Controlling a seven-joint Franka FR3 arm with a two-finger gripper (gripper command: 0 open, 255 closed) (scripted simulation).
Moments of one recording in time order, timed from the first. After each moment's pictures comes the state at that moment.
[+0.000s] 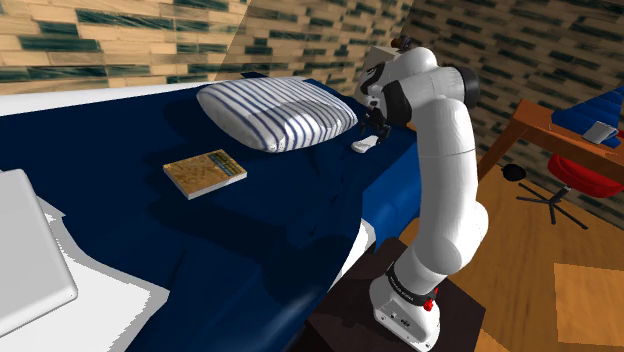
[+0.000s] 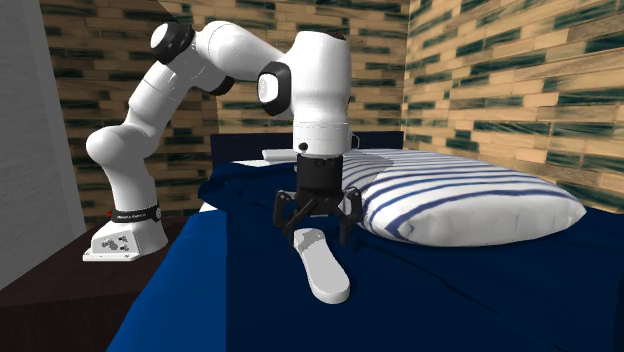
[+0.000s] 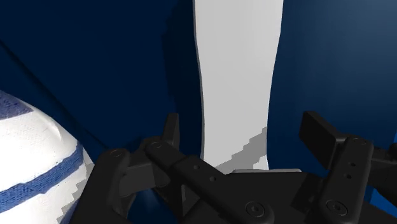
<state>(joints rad) -0.05 0.65 -0.91 -1.62 0.54 1.98 -2.65</state>
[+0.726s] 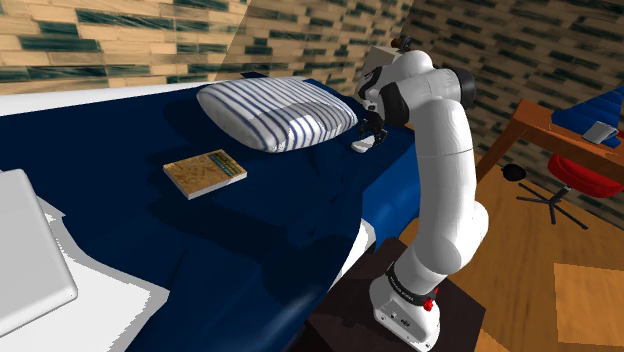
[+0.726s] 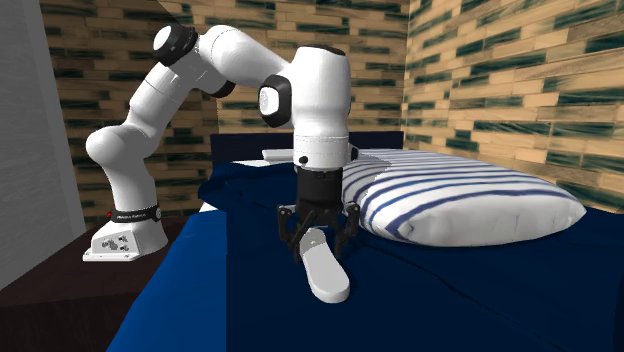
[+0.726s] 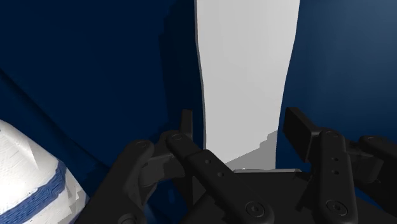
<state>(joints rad) -0.05 0.67 -0.89 -1.64 0.56 2.01 -2.66</state>
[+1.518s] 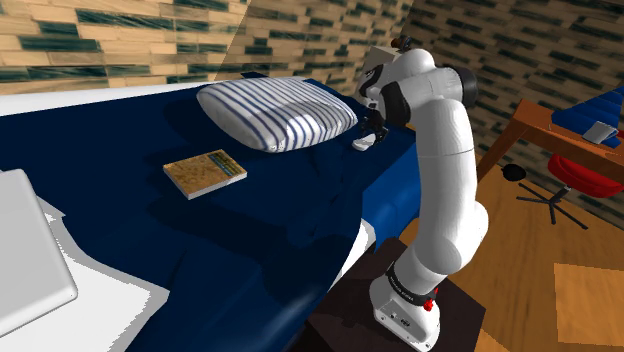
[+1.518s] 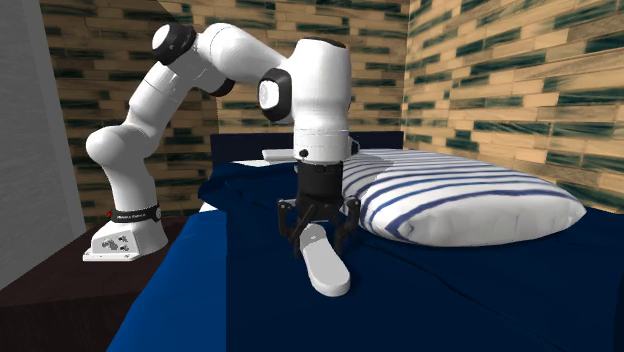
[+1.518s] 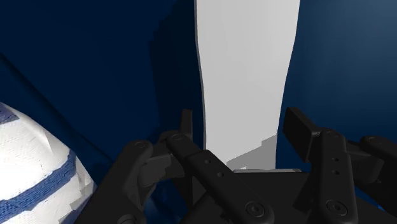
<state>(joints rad) -0.05 0.66 -0.90 -1.63 0.55 2.00 -2.65</state>
